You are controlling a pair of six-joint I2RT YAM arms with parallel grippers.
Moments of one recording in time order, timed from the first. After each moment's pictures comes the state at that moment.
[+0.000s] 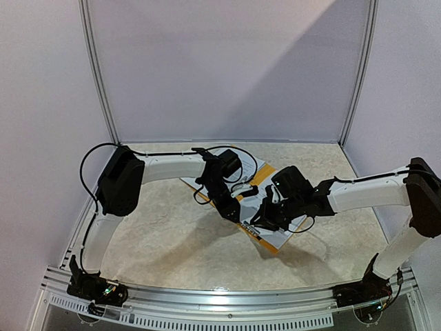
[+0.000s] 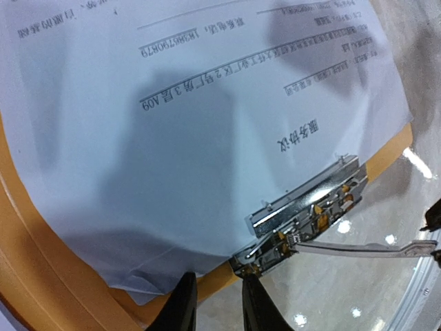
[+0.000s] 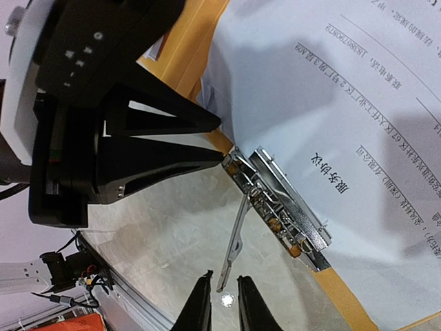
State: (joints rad) left arm -0.84 2.37 1.90 -0.87 0.41 0.28; right arm 0.85 1.60 0.87 -0.14 -0.25 1.07
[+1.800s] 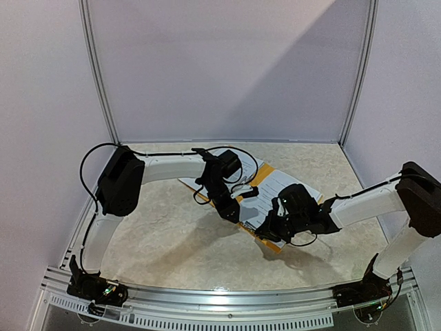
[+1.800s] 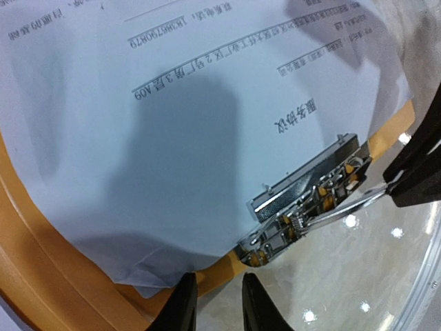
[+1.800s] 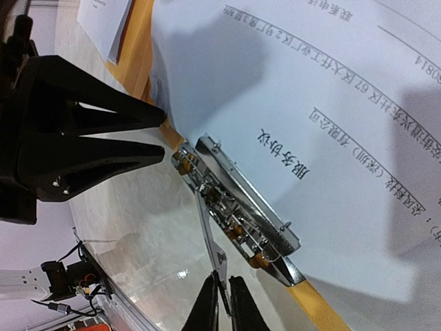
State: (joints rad) left arm -0.84 2.37 1.90 -0.88 0.40 0.32; right arm 0.85 1.61 0.66 0.12 -0.21 1.16
